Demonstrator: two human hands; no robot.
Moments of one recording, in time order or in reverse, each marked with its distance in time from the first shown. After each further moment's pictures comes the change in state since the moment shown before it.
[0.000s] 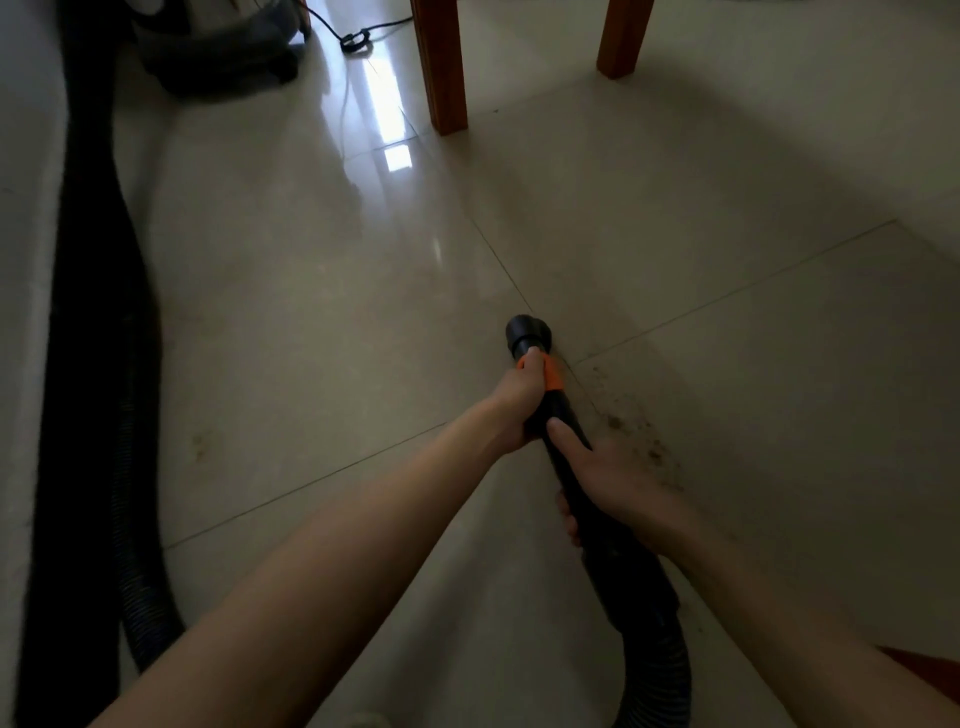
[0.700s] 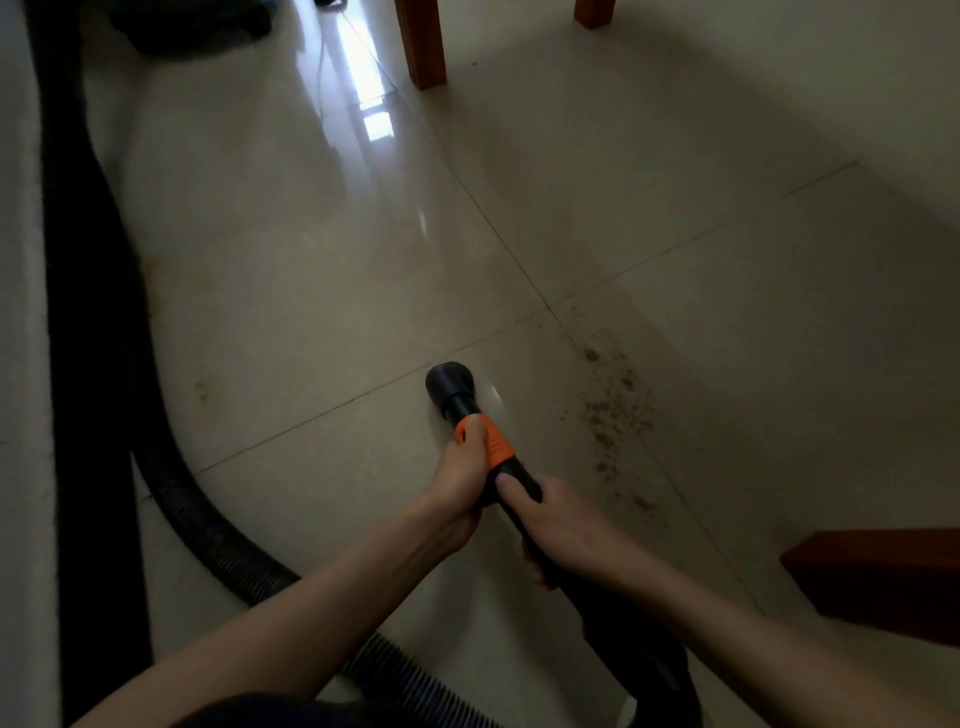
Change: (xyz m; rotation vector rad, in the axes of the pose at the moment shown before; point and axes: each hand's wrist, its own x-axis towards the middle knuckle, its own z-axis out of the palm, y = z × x) left_hand -0.095 -0.117 -0.037 -0.095 0.152 0.052; right_hand -0.066 0.075 0.050 -0.155 -0.058 -0.042
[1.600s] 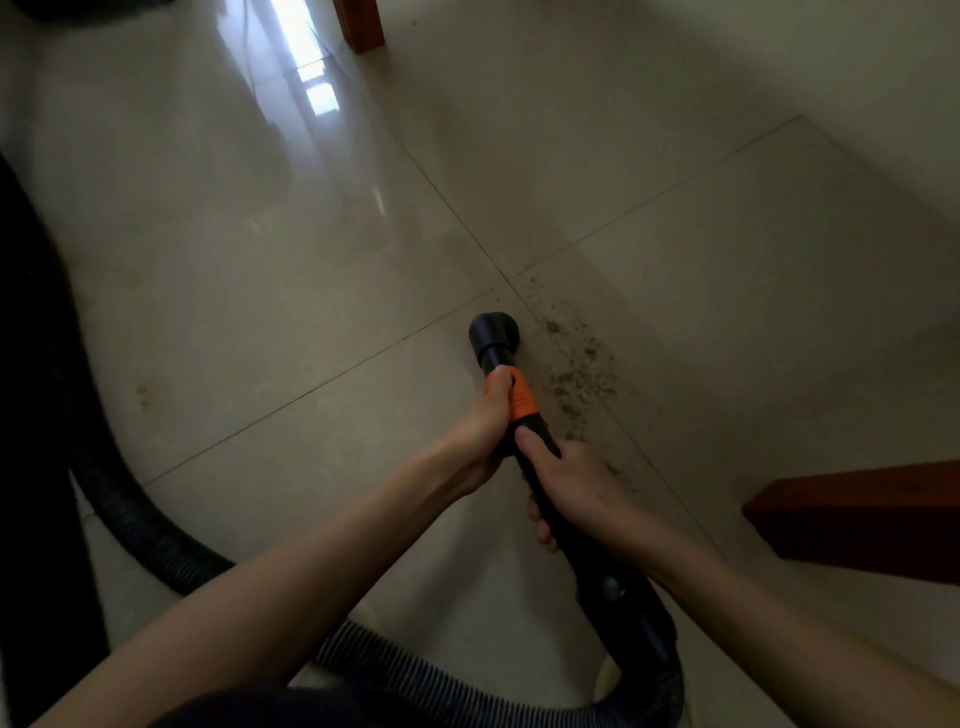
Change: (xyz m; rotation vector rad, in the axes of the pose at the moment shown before) left_hand 0.015 0.009 0.046 0.095 -0.270 -0.069; right_hand -0.010 0.007 -0.029 0.262 0.103 0.087
